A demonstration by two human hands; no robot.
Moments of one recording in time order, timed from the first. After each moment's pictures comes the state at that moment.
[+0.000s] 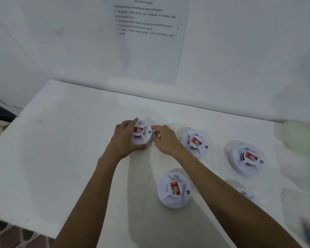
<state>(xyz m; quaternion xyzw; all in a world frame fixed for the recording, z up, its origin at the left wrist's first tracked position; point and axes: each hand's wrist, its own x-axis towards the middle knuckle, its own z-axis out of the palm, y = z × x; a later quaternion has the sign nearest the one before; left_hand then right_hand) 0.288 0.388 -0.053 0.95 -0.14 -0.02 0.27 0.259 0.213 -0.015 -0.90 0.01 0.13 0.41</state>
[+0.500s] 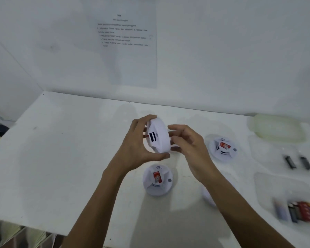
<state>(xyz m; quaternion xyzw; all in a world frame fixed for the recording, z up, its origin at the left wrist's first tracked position) 0.192 0.307 0.044 0.86 -0.23 -0.02 0.45 0.134 0.133 0.055 -0.70 0.09 0.00 0.71</state>
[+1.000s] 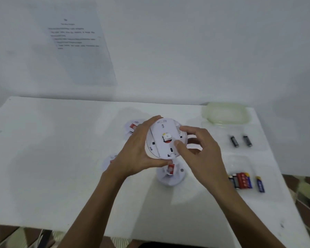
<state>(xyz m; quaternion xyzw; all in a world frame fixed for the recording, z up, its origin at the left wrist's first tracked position) 0.095 0.181 0.071 0.81 -0.33 -0.07 0.48 0.004 0.015 0.090 -0.77 0.14 -0.16 0.60</state>
